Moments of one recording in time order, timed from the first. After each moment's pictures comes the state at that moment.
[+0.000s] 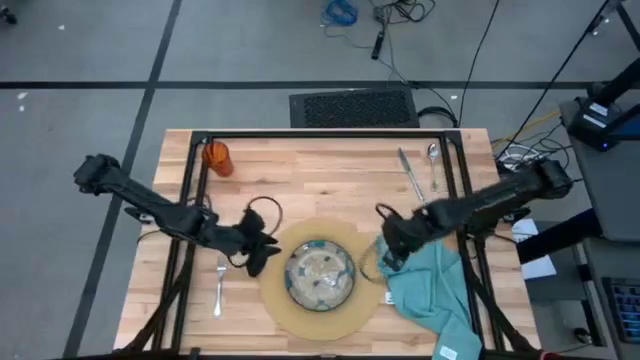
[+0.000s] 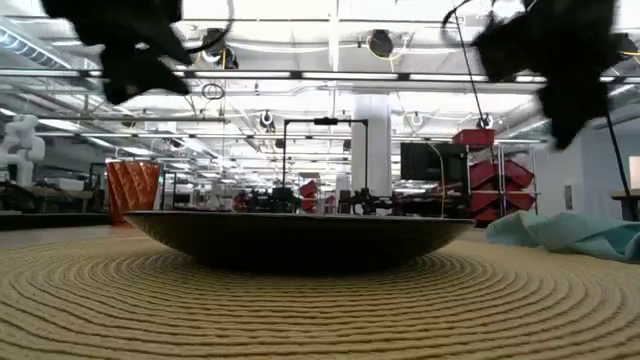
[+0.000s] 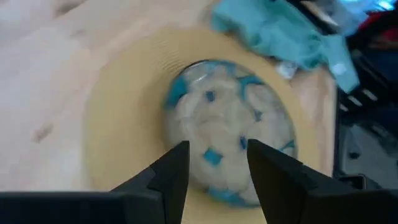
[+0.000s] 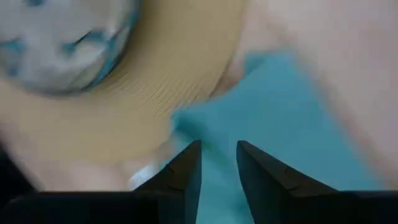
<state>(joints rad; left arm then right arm) -0.40 1.12 0.66 -0.10 -0.26 -0.75 0.40 1.30 0.91 -0.82 -0.04 1.15</state>
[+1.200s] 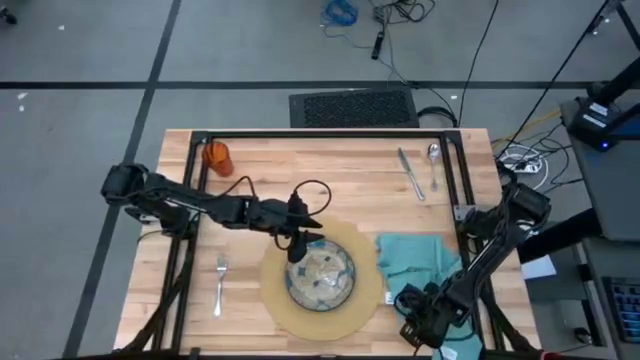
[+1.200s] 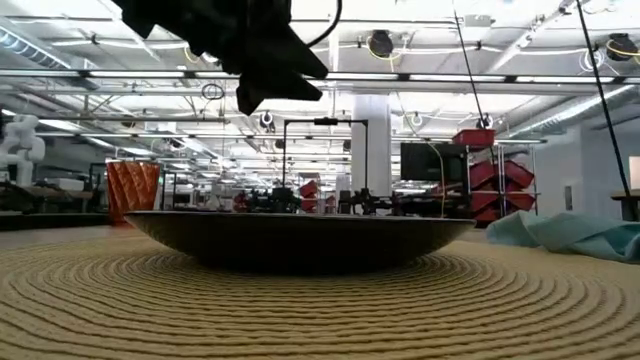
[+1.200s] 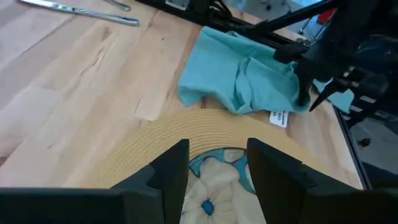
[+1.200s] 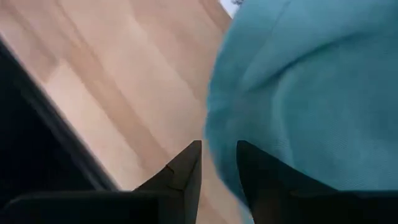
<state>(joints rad) -0.13 1.46 0.84 0.17 -0.05 -0.39 0.94 1.71 0.91 -0.45 0.09 1.64</state>
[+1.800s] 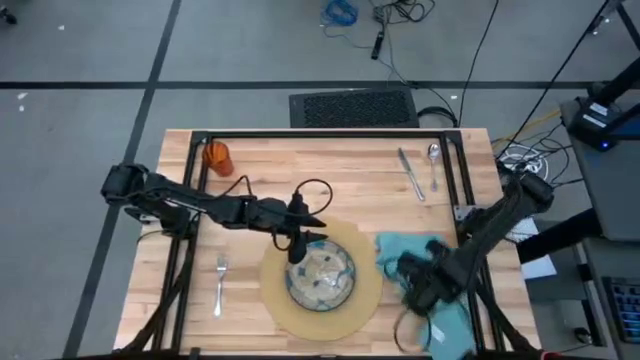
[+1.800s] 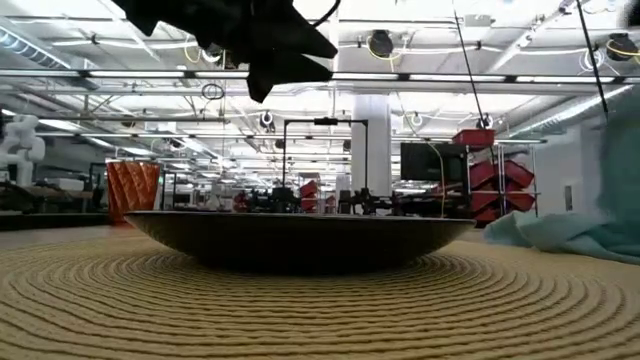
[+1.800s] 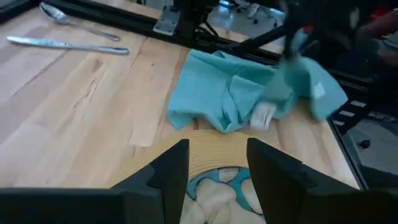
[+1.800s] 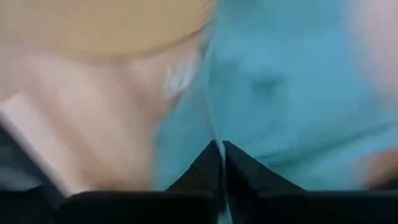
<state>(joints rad) -0.13 1.46 0.84 0.26 -0.05 -0.28 0.67 1.54 1.34 -1.40 0.20 1.17</state>
